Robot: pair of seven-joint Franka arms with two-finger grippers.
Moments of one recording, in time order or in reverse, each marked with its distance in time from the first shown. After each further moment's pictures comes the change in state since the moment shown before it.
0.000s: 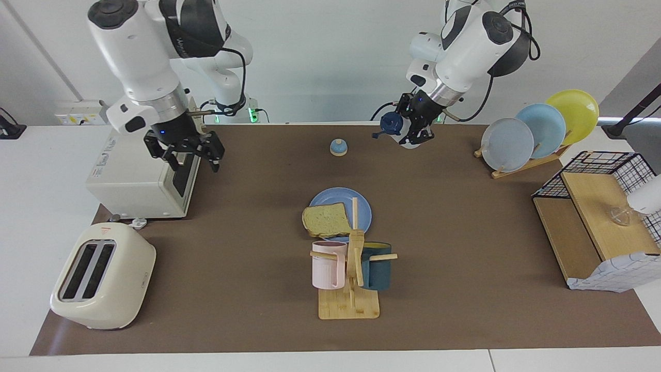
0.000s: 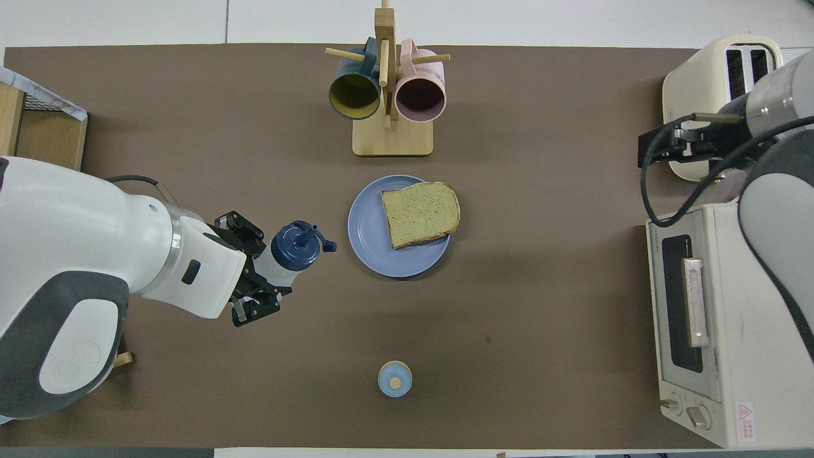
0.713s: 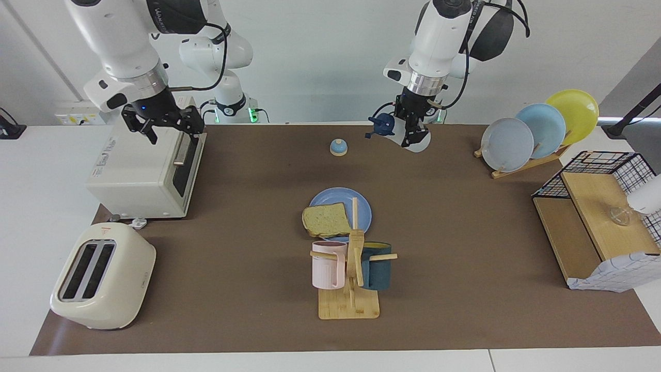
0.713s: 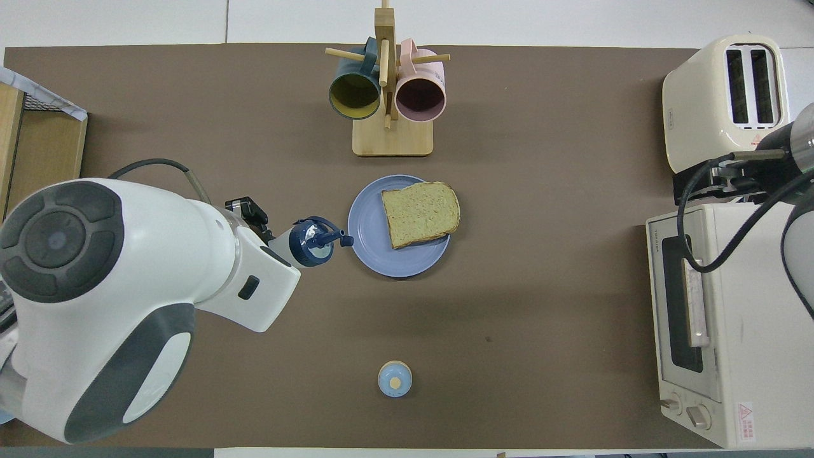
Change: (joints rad) left arm -0.010 0.049 -0.105 0.090 0.323 0.002 -0.060; right arm 0.009 -0.072 0.018 -0.009 -0.084 -0.113 -0.069
